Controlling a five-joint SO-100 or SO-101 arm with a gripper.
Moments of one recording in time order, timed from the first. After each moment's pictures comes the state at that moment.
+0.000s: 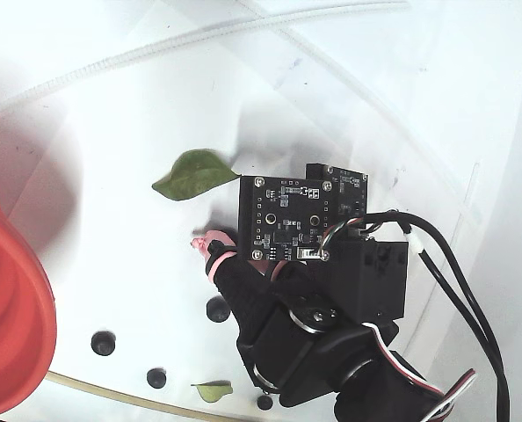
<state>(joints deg) -3.3 97.6 137.5 -5.3 -112.1</state>
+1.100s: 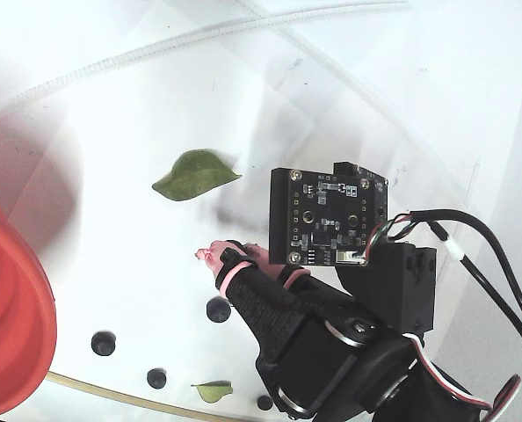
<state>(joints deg) -7.5 108.6 135.4 10.1 -101.9</state>
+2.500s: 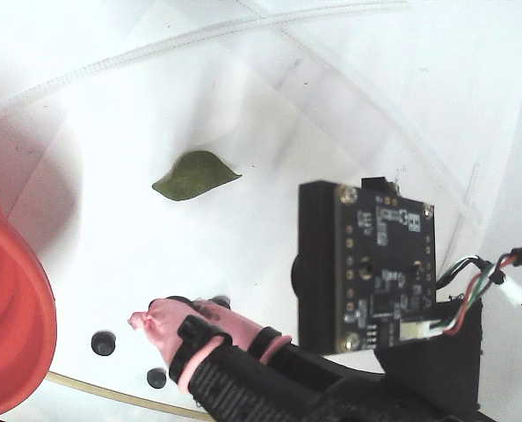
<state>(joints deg) -25.5 126.5 134.6 31.6 -77.7</state>
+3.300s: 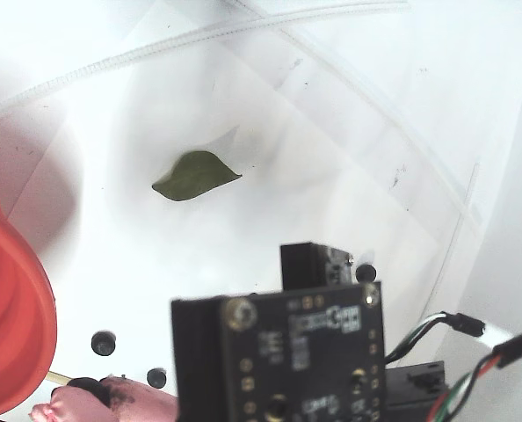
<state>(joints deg) -36.7 130.9 137.5 34.6 -68.9</state>
